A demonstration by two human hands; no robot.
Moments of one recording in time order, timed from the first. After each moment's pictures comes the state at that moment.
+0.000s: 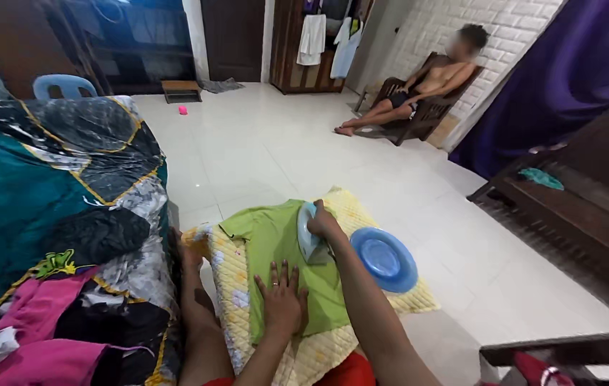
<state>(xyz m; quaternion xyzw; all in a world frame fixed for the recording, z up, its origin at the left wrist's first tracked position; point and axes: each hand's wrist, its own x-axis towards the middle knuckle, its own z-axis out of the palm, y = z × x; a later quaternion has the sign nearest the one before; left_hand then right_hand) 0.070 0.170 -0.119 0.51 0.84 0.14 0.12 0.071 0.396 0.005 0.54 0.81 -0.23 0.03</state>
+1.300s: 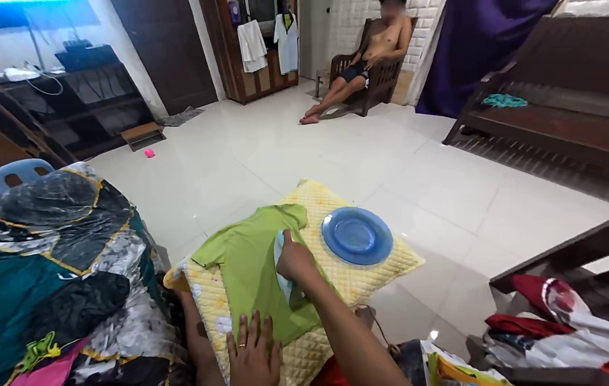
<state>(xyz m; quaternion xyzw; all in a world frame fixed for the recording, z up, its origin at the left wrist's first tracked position) 0.077 0.062 -0.129 0.57 0.81 0.15 0.06 0.126 0.294 0.015 0.56 0.78 -0.28 0.04</state>
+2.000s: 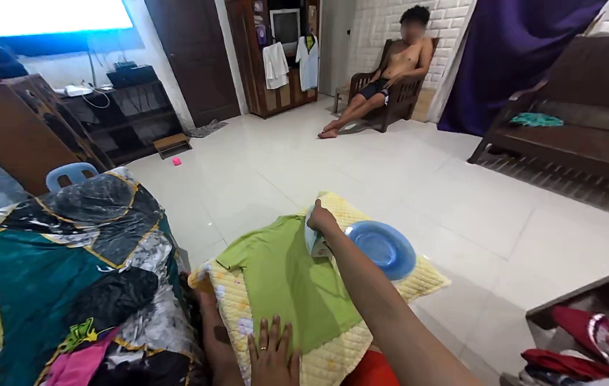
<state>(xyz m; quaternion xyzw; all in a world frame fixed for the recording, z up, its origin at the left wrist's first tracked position) 0.077 0.060 -0.132 0.56 0.81 0.14 0.08 0.096 0.441 0.017 0.60 0.76 -0.24 0.00</state>
